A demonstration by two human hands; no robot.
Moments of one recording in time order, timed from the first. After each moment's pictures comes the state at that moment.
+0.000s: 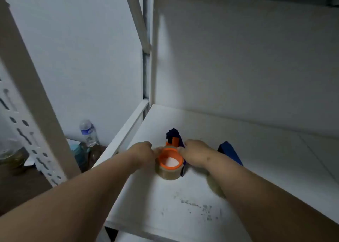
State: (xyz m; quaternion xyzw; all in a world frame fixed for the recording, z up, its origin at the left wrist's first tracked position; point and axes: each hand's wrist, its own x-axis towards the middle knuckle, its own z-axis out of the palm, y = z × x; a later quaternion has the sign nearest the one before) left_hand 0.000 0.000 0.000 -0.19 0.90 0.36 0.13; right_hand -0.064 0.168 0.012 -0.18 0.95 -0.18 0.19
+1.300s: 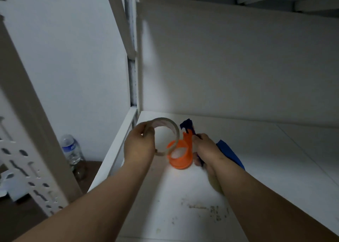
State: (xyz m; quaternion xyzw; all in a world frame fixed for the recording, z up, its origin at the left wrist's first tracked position) left_hand -0.013 0.000 0.018 -0.15 0.75 0.61 -0.21; right_hand -0.069 0.179 0.005 0.10 0.83 -0.54 0.11
